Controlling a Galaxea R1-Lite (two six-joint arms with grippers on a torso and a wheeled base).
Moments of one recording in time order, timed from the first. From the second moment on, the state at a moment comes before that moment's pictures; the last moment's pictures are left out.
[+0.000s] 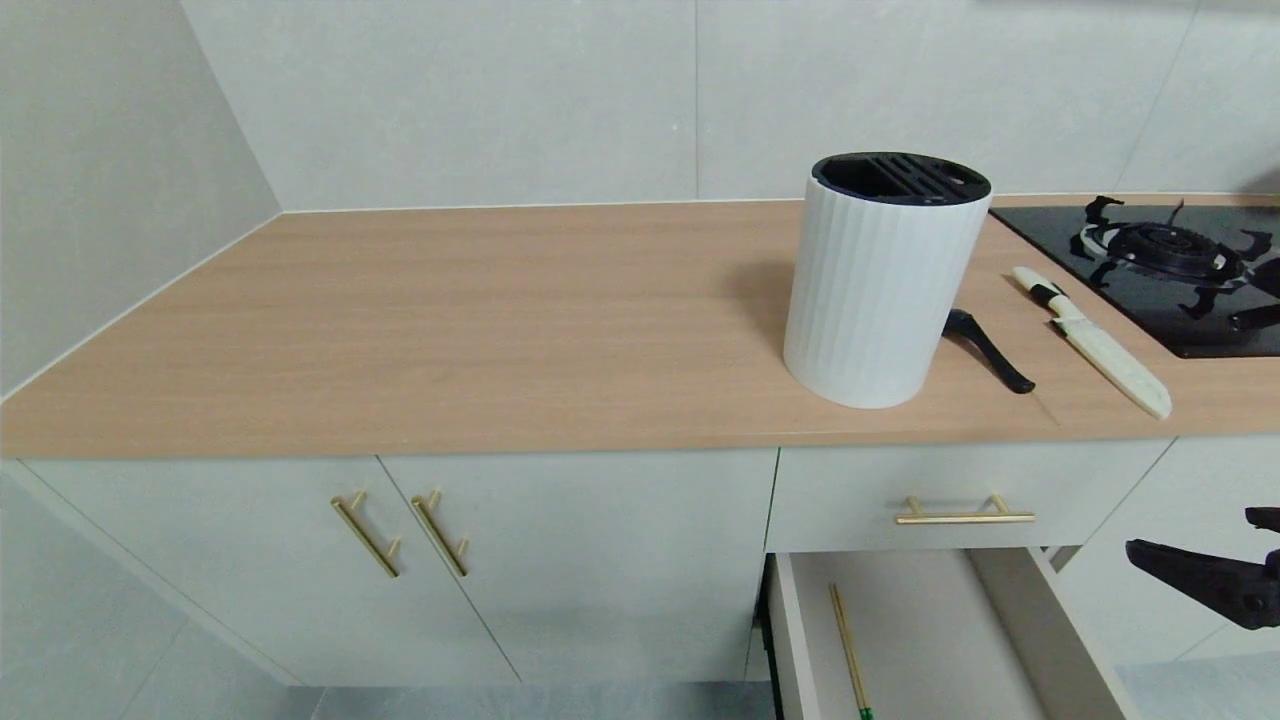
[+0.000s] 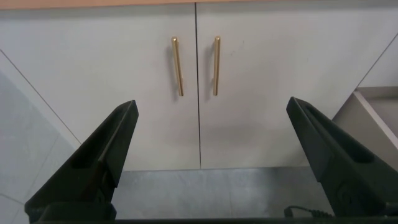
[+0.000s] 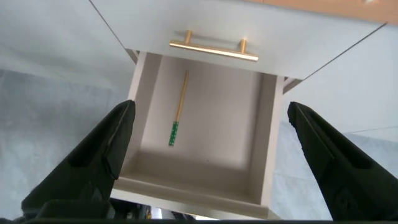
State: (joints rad) left arm 0.00 0.00 0.00 0.00 -0.01 0.01; right arm 0.34 1.00 -0.67 0.17 -0.16 0.02
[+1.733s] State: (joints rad) left arm 0.00 0.00 0.00 0.00 -0.01 0.01; right arm 0.03 1.80 -1.18 -0.16 0.15 -0.19
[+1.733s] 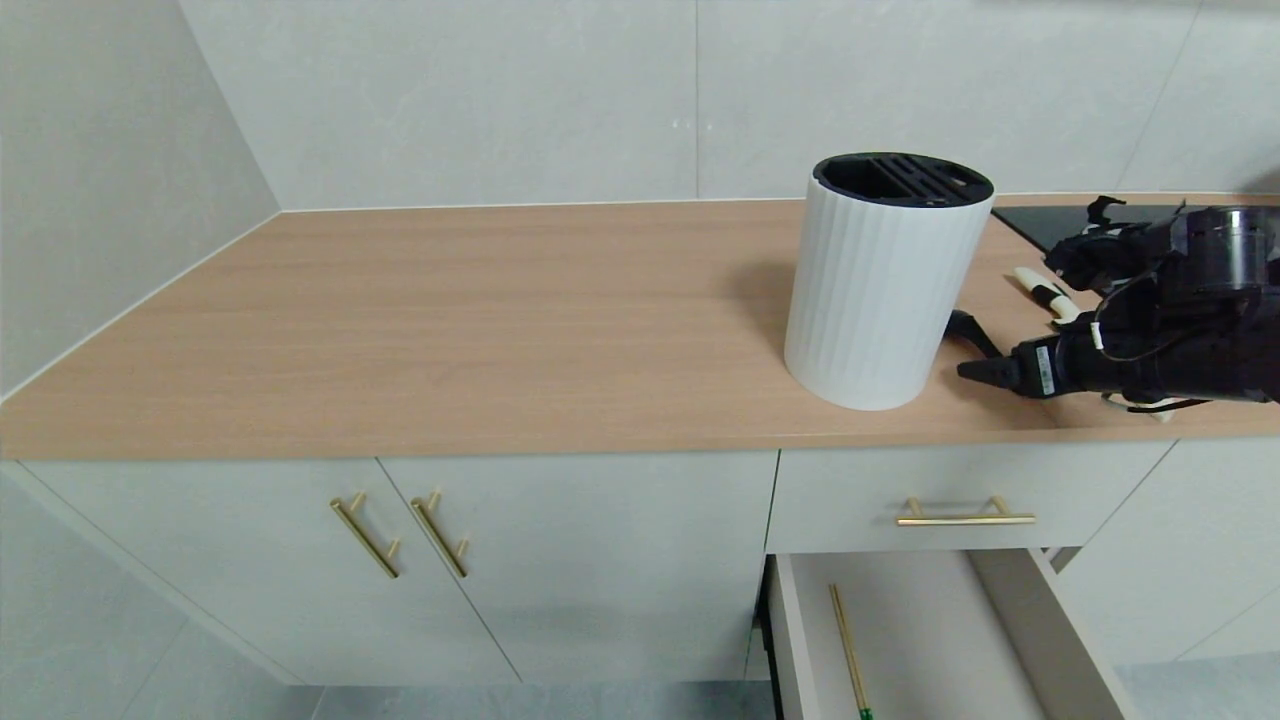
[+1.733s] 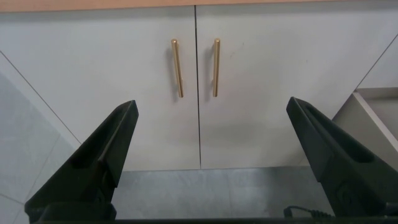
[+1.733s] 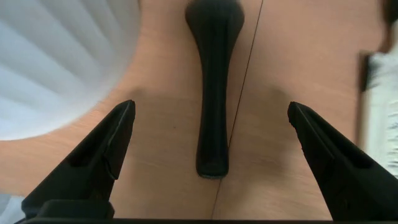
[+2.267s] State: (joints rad) left arm 0.00 0.00 0.00 0.00 -0.01 0.01; right arm 0.03 1.84 -1.19 -0.19 0.15 -0.19
